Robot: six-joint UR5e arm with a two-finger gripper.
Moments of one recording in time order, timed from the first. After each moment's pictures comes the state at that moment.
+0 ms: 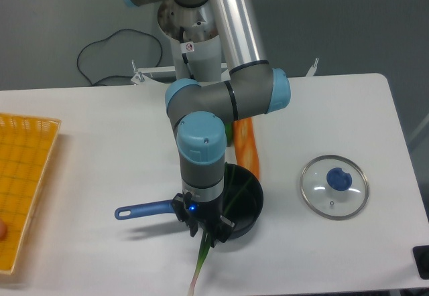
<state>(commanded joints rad) 2.33 -2.12 -1.44 -0.87 1.47 0.78</state>
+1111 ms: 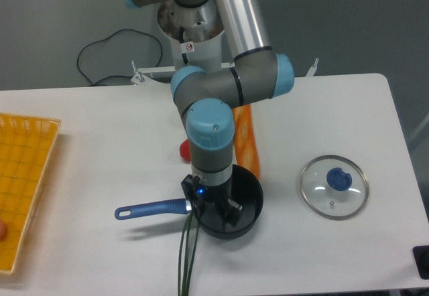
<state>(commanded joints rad) 2.39 -2.01 -1.53 -0.89 1.49 0.88</state>
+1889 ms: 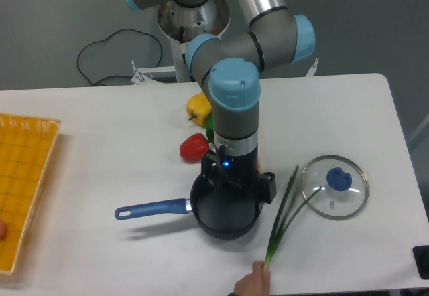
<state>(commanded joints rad) 2.45 -1.93 -1.54 -0.95 1.49 0.89</state>
